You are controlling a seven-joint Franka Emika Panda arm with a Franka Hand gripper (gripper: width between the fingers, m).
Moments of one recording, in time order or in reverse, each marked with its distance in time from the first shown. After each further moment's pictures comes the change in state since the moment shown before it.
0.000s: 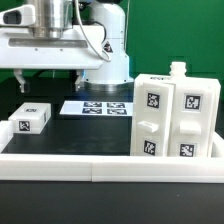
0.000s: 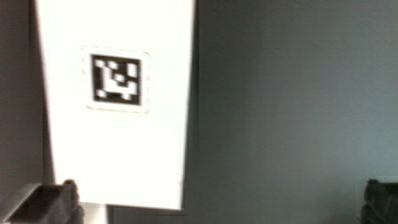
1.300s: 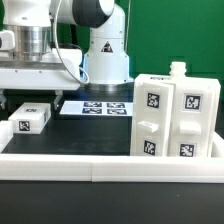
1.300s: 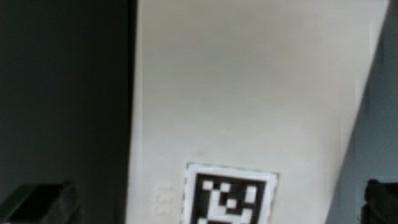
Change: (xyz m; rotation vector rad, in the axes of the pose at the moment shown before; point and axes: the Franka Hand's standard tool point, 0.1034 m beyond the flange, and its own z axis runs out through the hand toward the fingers) arm -0.028 0.036 0.049 -0.031 -0.036 -0.015
